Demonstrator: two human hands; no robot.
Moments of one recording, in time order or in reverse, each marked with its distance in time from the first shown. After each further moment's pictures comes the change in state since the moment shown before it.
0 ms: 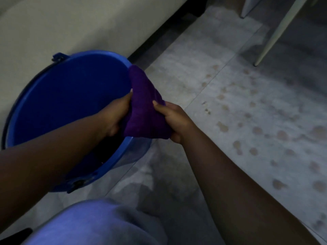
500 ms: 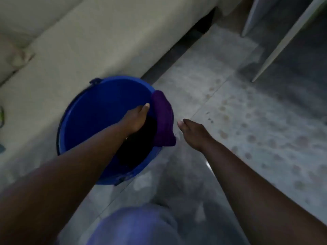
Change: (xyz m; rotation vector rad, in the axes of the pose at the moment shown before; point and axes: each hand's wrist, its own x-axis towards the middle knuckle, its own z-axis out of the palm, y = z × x) left_hand -0.013 0.033 -0.045 0.659 0.056 0.135; right_hand -0.074 -0.060 0.019 -1.131 0.210 0.018
